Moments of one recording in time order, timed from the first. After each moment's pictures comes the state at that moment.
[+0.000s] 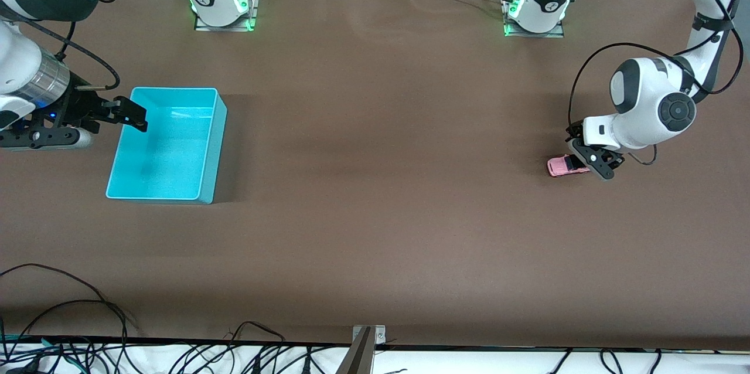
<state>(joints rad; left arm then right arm) 0.12 0.30 -0.04 -2.22 0.03 2.41 0.96 0.04 0.11 0.04 -1.62 0.00 1.72 0.04</state>
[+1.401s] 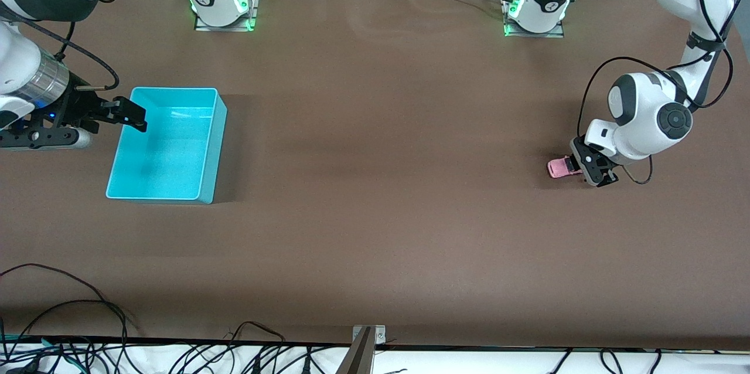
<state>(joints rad) 0.16 0.40 -0.04 -2.19 0.03 2.55 1.30 0.04 0.11 0.04 -1.62 0.00 1.72 0.04</state>
